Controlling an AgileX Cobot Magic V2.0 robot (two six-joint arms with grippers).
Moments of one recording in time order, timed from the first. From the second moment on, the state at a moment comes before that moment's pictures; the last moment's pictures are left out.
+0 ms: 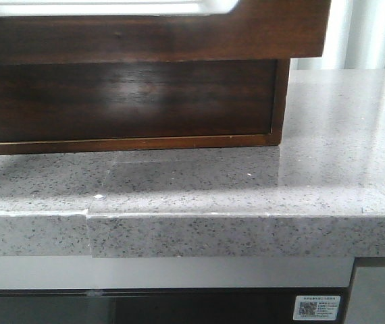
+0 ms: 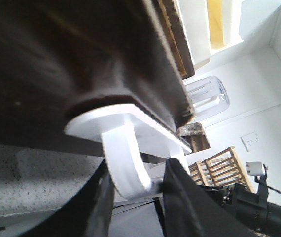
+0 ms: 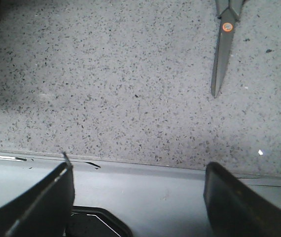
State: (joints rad) left arm -0.10 0.72 -0.30 -1.83 0.89 0.91; right arm -0.01 0.75 -0.81 0.01 1.02 -0.04
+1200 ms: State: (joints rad) left arm -0.10 0.45 -0.74 -0.33 0.84 0.37; right arm -0.32 1.20 -1.08 0.00 1.04 -0.12
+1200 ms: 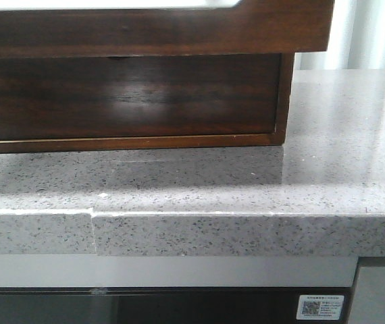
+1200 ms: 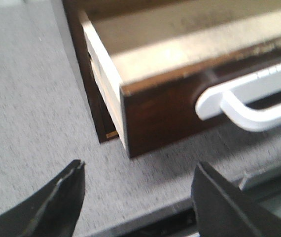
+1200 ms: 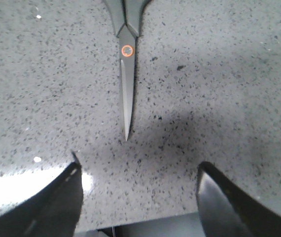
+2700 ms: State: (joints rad) left arm -0.27 0.63 -0.74 -0.35 0.61 0.38; right arm -0.32 1.82 -1.46 0.08 1.10 -0.27
